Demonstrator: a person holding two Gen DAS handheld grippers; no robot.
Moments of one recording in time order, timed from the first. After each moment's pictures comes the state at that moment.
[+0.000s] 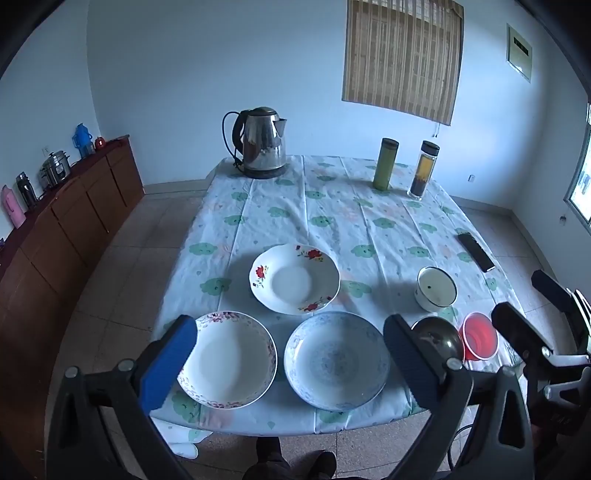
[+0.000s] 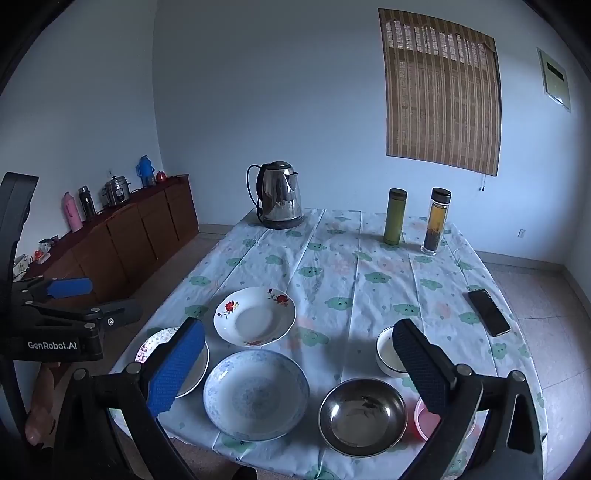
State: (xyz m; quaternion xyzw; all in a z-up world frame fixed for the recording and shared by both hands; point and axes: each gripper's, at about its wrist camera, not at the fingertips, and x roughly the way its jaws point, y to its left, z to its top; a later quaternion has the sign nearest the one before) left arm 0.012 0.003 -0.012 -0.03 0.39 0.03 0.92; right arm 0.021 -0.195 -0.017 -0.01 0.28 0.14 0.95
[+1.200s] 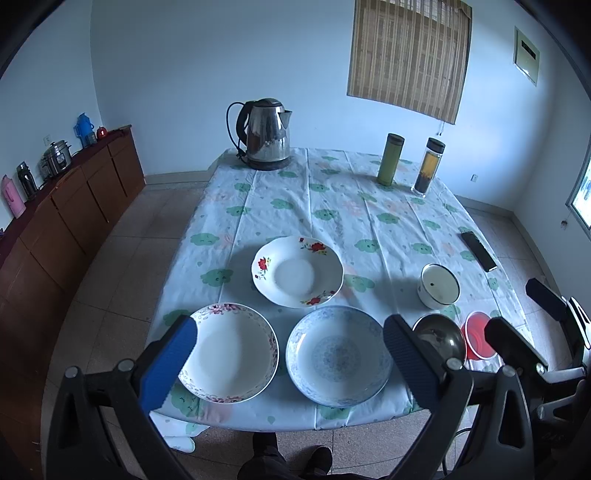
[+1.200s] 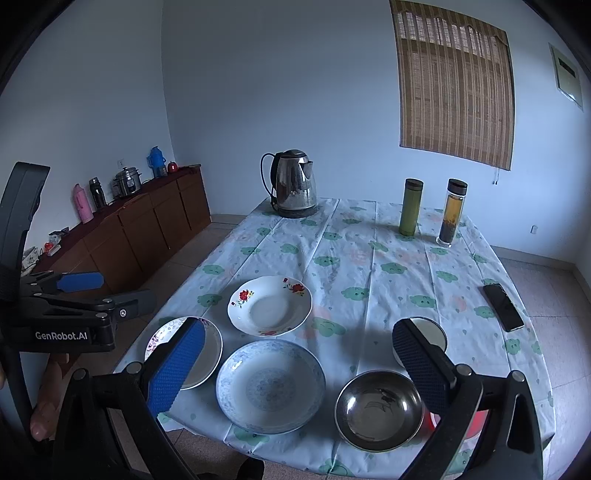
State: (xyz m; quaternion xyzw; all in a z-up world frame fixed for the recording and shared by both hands) left arm 0.007 0.013 -0.023 -0.04 0.40 0.03 0.91; right arm 0.019 -0.179 -0.023 -0.02 0.30 0.17 0.94
